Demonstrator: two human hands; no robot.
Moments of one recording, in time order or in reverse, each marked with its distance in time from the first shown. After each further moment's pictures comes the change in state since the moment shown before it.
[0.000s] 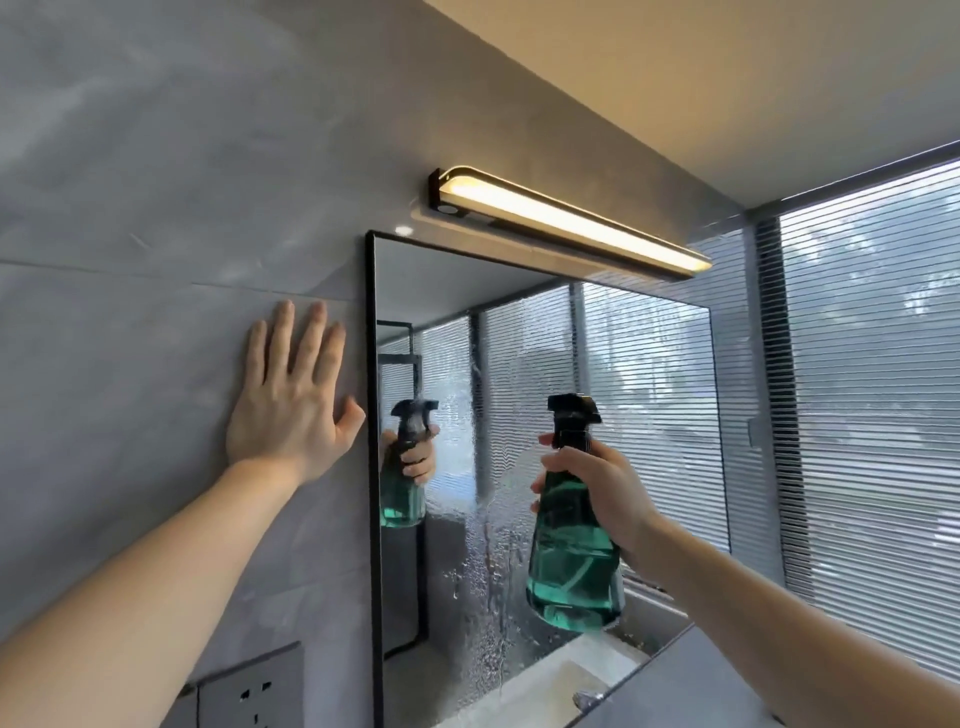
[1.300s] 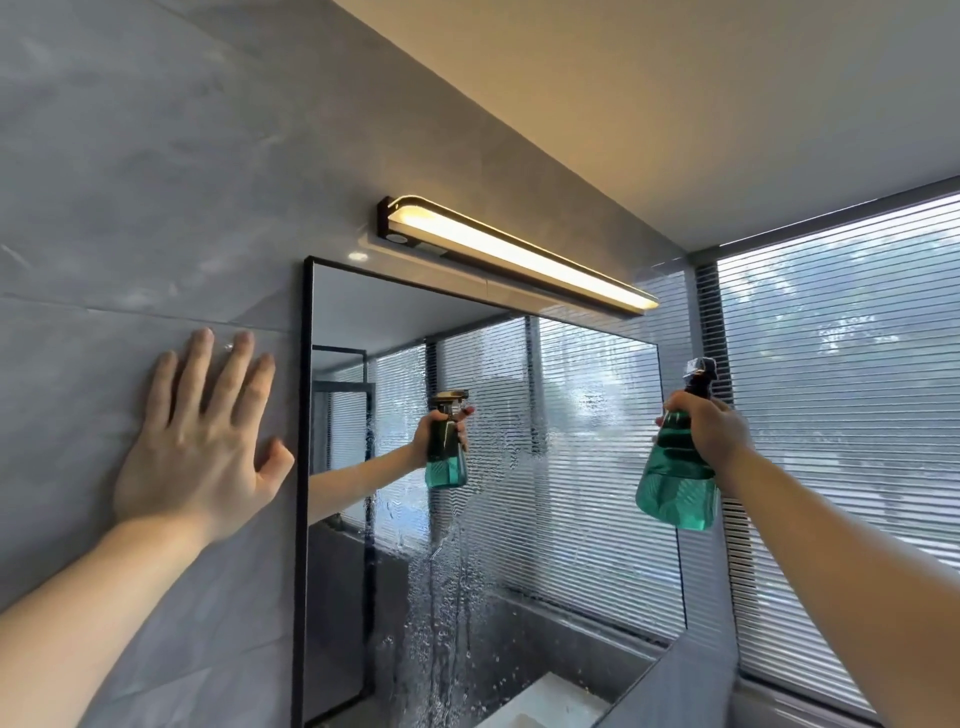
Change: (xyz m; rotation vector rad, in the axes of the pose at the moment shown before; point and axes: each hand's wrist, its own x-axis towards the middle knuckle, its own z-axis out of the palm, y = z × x) left_hand 0.001 0.001 0.003 -0.108 0.091 0.011; right_hand 0.094 -0.055 -0.183 -0.108 0.581 -0.074
